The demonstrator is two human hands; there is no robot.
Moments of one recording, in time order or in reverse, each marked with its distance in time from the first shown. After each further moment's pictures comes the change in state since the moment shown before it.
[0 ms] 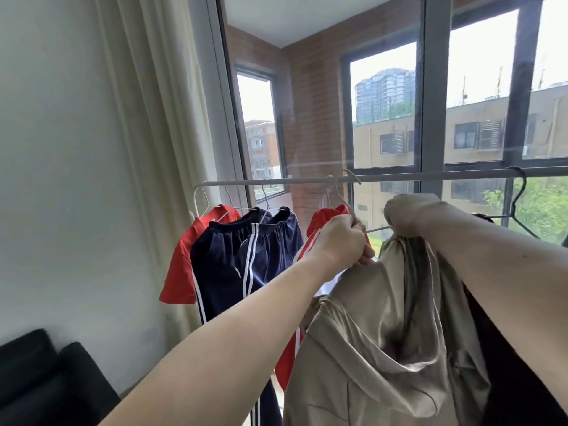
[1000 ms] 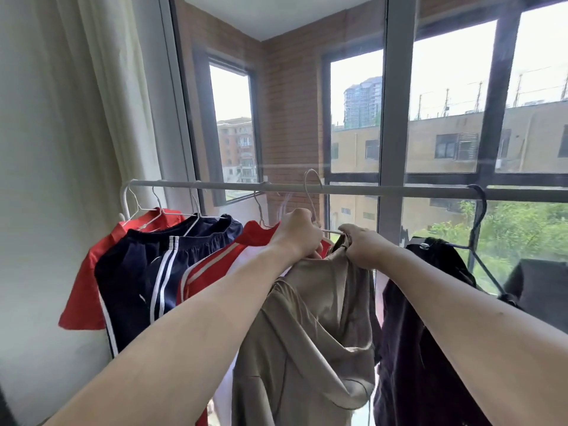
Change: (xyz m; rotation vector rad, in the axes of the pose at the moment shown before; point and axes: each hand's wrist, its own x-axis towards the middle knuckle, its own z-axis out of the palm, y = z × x) left_hand 0.174 -0.006 0.077 0.360 0.151 0.001; right_hand 0.104 0.073 0.113 0.812 0.000 -0.032
